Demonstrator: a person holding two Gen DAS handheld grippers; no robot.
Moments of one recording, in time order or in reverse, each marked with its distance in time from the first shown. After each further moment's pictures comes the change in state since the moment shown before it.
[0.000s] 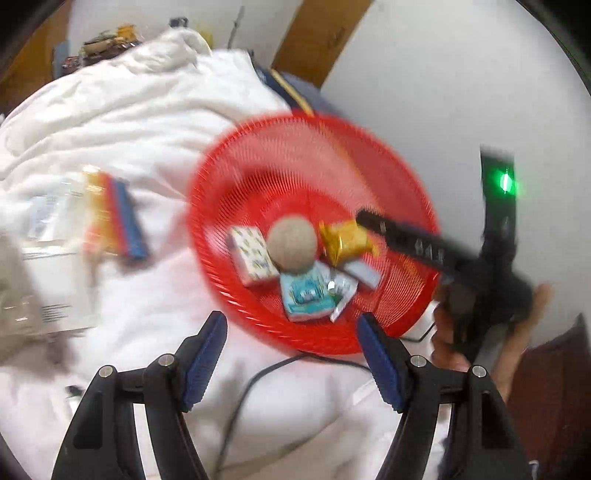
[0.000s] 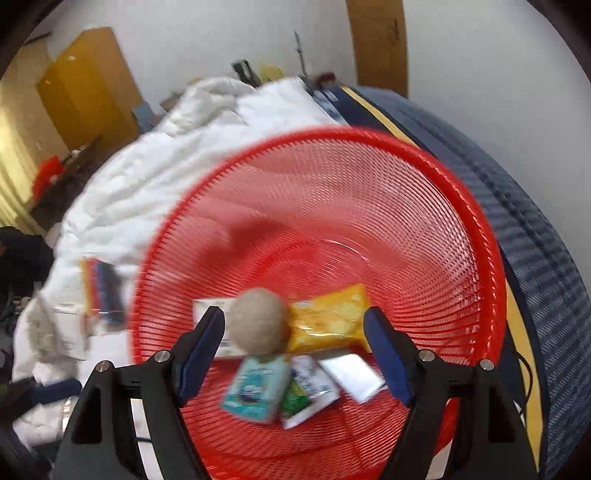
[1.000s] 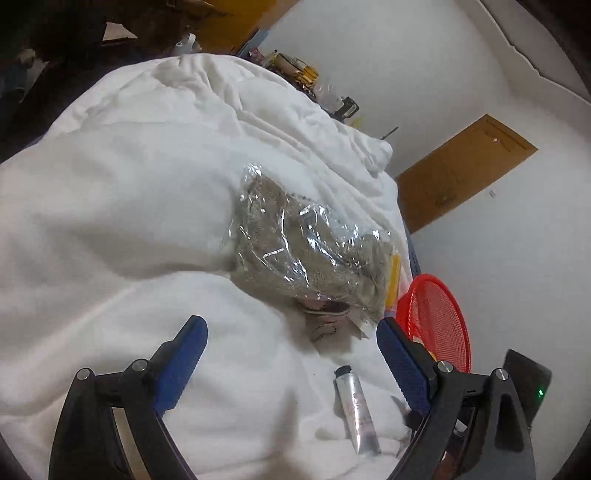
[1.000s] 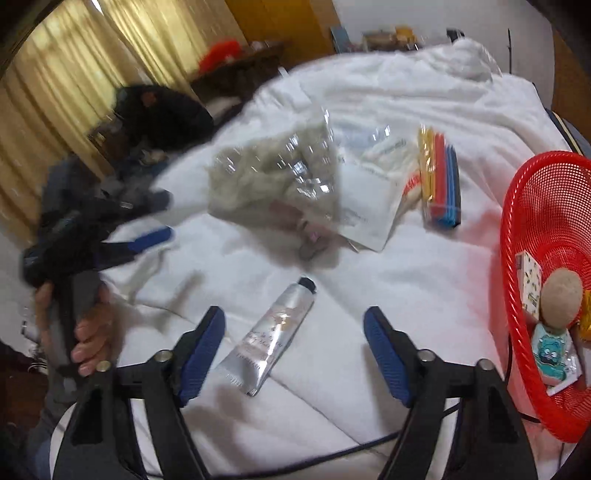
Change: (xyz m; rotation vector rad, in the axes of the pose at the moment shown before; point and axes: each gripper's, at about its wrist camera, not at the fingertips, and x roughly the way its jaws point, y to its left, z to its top) left arm -0.137 0.260 -0.132 -0.599 -0.384 0.057; right arm 0.001 0.254 -0.106 -0.478 0.286 0.440
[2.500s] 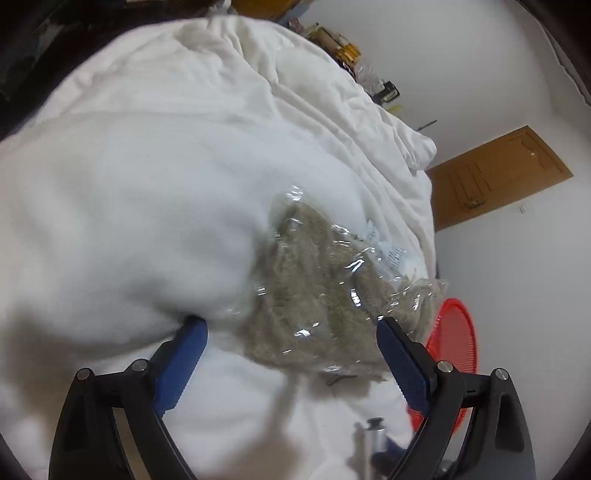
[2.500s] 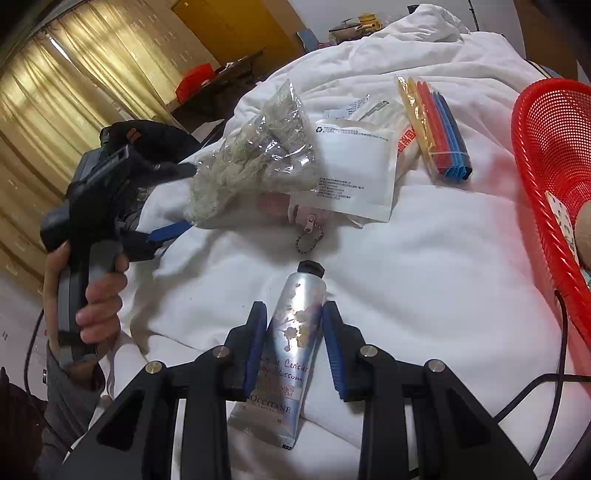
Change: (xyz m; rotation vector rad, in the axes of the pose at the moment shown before) left arm 0.063 0.022 0.056 -0.130 0.145 0.064; right arm 0.028 -0.020 -0.025 0.179 -0.089 0.095
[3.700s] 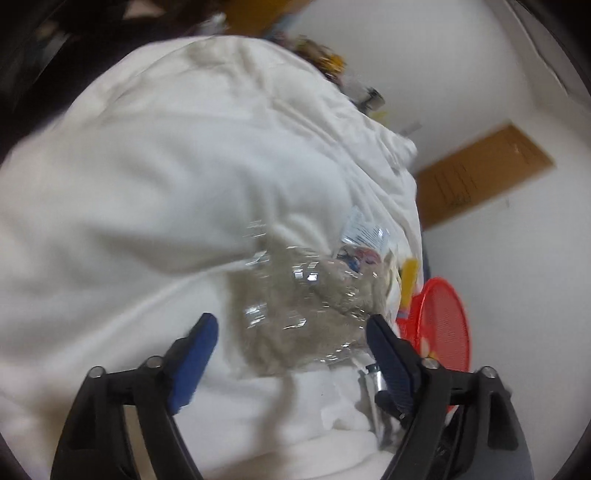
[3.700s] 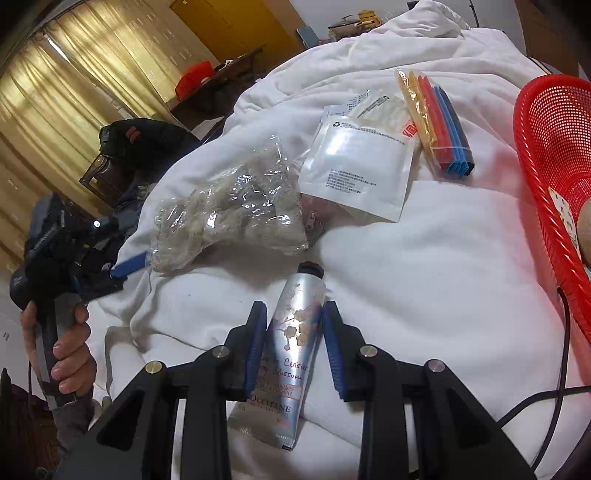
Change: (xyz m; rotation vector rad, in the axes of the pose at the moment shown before) left arm -0.064 0.008 -0.047 0.098 -0.055 -0.016; right arm 0.004 -0.004 0.000 0.003 0.011 0.010
